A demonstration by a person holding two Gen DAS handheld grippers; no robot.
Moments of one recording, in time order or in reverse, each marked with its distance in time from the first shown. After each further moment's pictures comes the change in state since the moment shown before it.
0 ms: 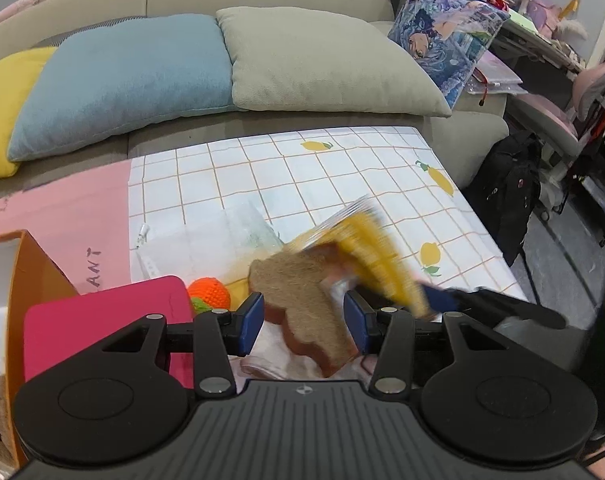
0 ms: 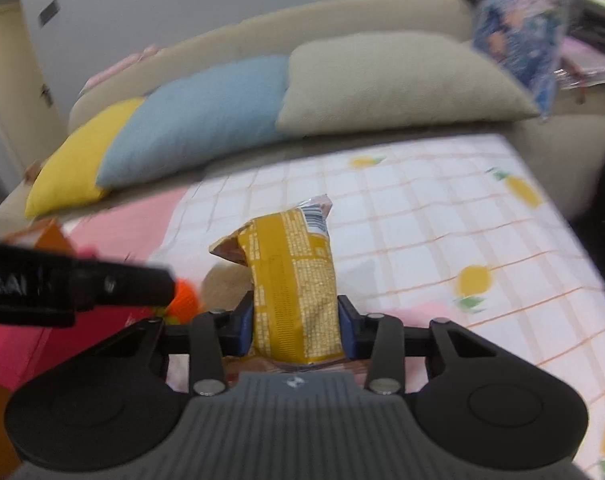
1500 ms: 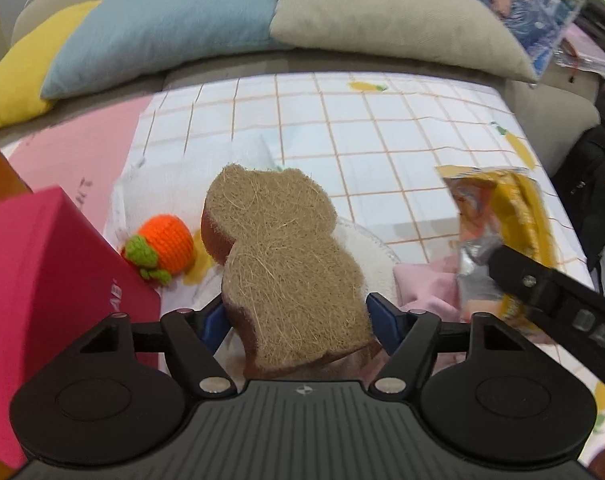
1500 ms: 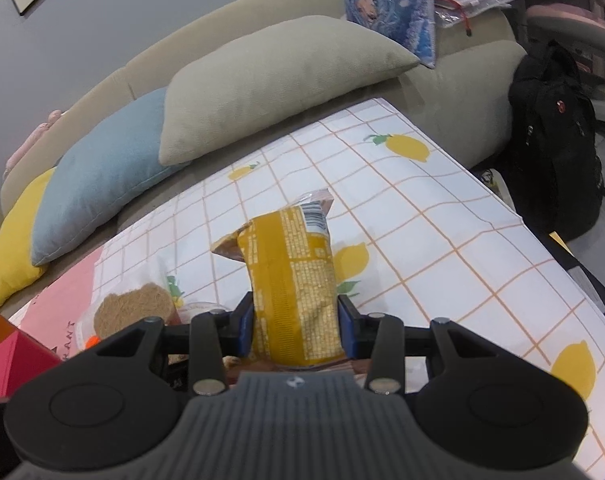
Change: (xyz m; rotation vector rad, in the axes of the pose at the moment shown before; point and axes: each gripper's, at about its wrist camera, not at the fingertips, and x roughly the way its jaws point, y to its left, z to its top) left arm 0.084 -0.054 -0.023 -0.111 0.070 0.258; right arm -0.009 -0.068 0.005 0.278 0.016 -0.123
